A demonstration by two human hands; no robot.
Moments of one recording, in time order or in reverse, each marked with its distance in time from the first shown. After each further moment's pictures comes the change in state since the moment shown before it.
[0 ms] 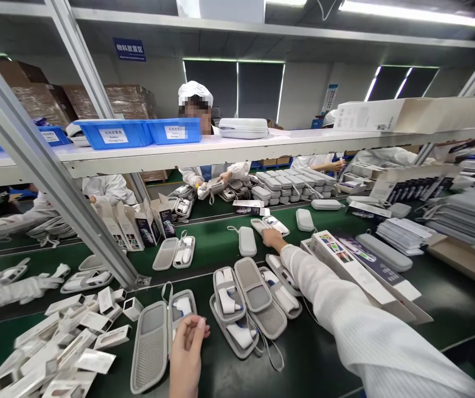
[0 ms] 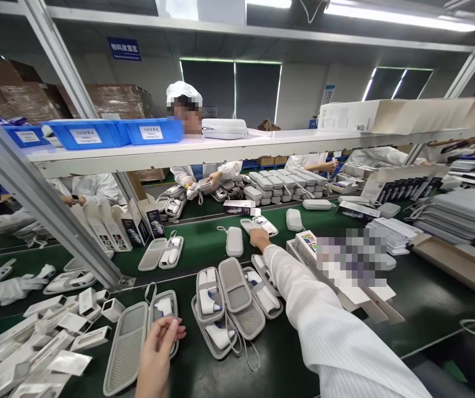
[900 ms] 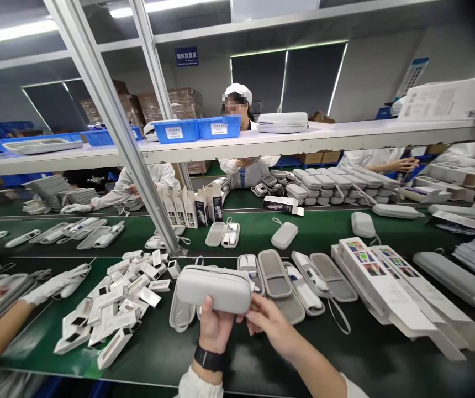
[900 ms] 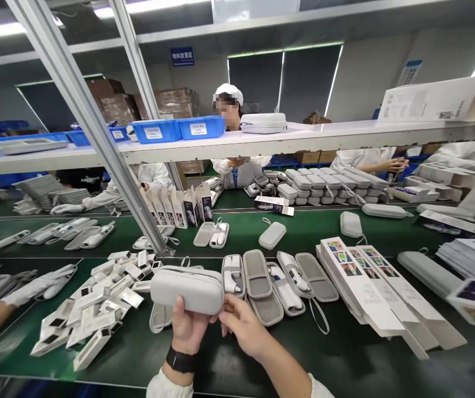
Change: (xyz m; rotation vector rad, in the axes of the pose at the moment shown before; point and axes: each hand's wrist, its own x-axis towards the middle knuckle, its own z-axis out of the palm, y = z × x) left_hand -0.026 0.020 0.029 -0.807 -0.181 -0.062; right_hand -0.282 -0.068 0.060 1.523 -0.661 -0.558
